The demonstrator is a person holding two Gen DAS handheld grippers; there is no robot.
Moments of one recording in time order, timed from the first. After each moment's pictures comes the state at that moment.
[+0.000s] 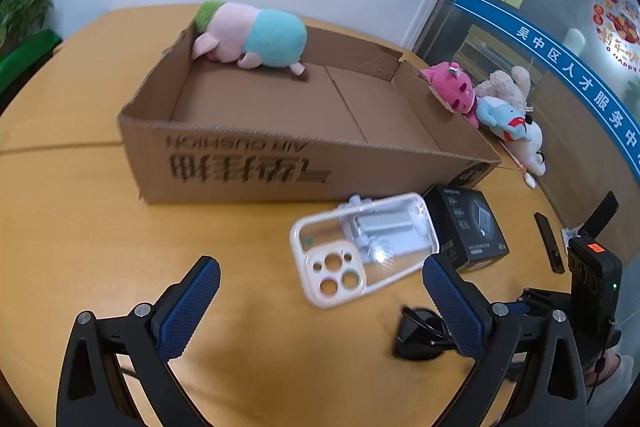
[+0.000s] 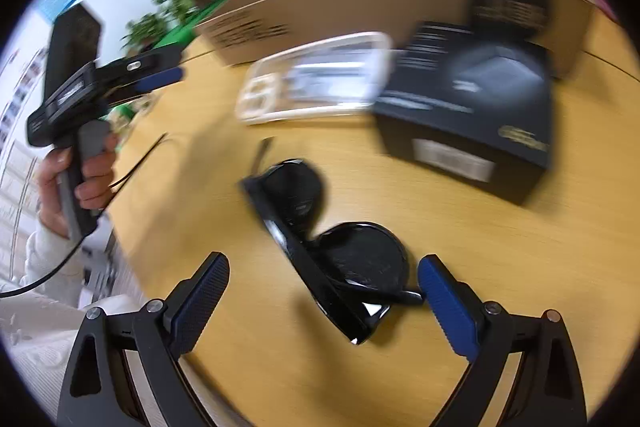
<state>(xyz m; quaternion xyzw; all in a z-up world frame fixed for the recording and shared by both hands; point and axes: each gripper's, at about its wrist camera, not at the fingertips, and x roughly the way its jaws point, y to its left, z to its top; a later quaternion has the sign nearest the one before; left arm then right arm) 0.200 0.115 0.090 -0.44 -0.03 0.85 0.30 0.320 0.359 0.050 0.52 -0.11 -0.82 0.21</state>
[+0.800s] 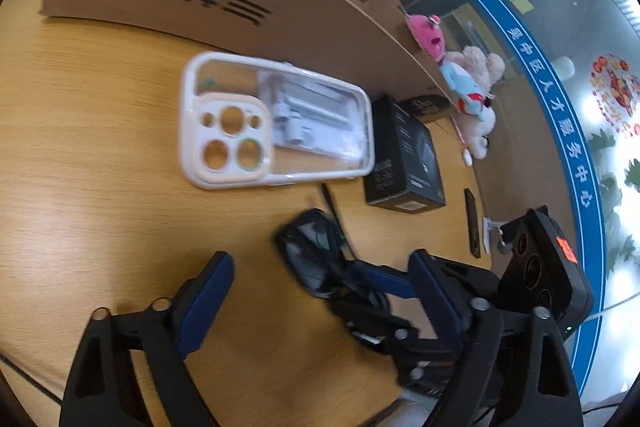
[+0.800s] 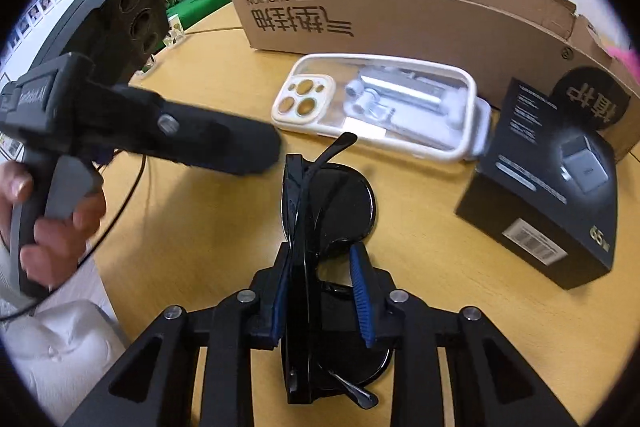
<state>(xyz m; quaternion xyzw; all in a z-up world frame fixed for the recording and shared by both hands) 0.221 0.157 0.024 -0.58 -0.17 0.70 0.38 0.304 0.307 0.041 0.49 0.01 -0.85 0.20</state>
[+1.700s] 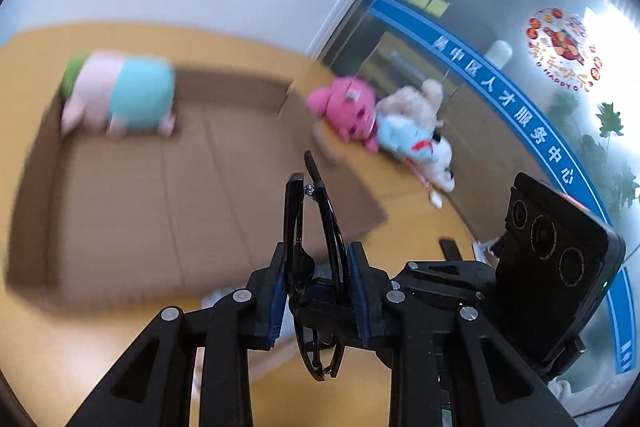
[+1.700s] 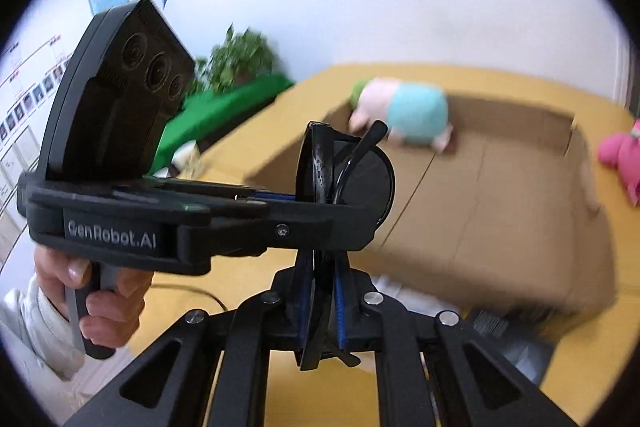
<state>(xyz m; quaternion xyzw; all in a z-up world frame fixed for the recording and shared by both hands) 0.137 0.210 0.188 -0.42 -0.07 0.78 0.46 0.239 0.321 0.183 0.34 -0.05 -0.91 0.21</state>
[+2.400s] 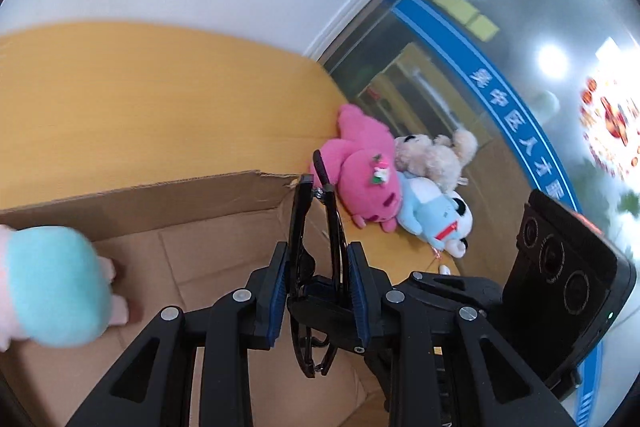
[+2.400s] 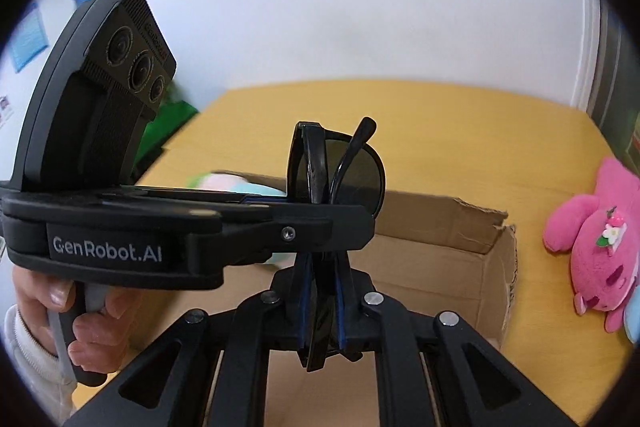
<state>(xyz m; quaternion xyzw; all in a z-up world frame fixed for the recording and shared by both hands) -0.137 0.371 0.172 -0.50 -0.10 0.71 0.48 0.016 0.441 0.223 0.40 -0.08 -0.91 0.10</state>
